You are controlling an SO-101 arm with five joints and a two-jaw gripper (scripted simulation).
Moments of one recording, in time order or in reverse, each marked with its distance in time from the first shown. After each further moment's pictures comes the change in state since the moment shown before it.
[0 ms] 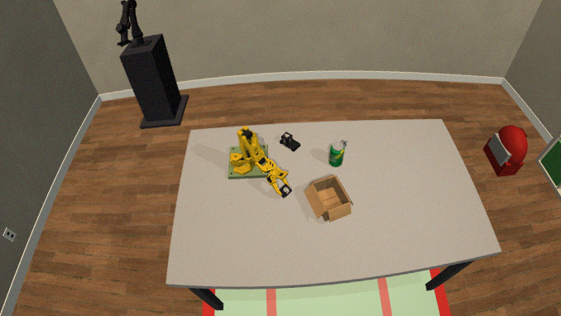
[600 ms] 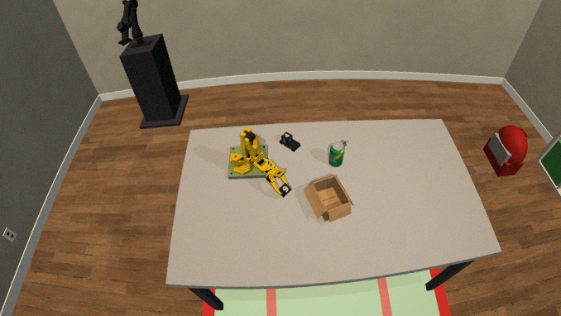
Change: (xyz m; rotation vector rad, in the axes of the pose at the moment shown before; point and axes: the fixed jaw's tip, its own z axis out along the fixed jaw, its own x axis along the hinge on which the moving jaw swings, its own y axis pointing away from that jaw) arm -0.004 0.000 -0.004 -0.003 -0.118 -0.004
